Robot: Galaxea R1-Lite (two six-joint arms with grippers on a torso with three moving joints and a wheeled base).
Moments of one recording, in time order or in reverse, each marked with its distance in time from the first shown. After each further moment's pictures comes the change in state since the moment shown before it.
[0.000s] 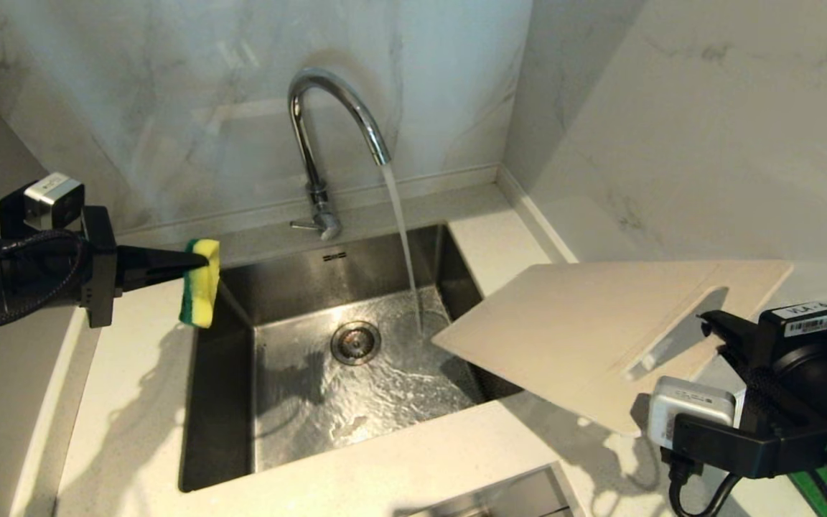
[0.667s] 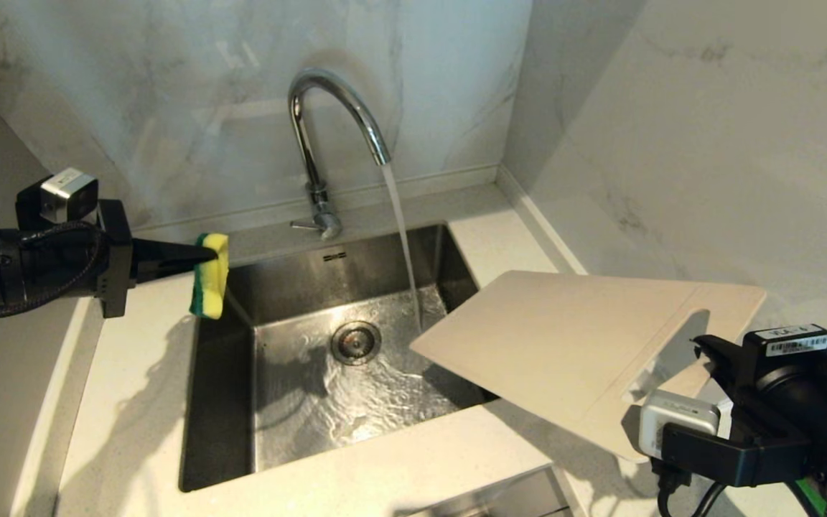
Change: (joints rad) left arm -0.005 0.046 -0.050 0.003 0.004 0.000; right arm -0.042 0.036 0.037 0.030 -0.004 0.071
